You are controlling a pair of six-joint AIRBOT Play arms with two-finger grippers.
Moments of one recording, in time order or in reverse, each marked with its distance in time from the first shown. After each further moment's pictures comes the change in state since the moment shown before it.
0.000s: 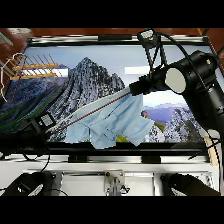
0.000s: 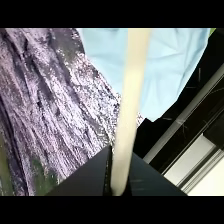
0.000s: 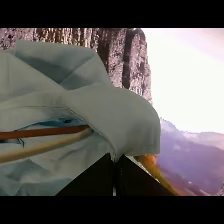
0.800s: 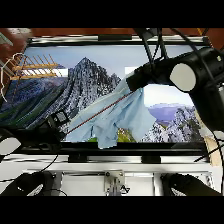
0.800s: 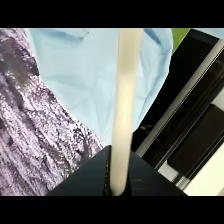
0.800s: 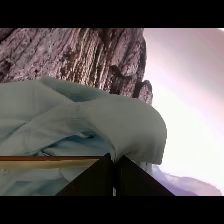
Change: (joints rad) left arm 0.000 -0.140 -0.037 -0.155 0.106 0.017; right arm 0.000 0.009 0.055 0.061 -0.119 -0.167
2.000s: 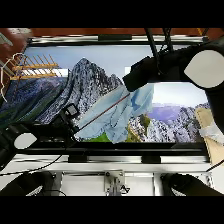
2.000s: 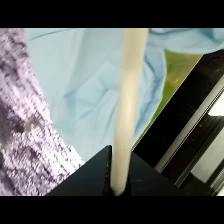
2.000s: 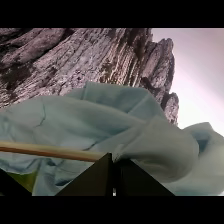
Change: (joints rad) left arm -0.101 -0.131 0.001 -0.096 0.254 -0.075; right arm 0.042 -0.001 0.129 0.109 0.116 -0.055
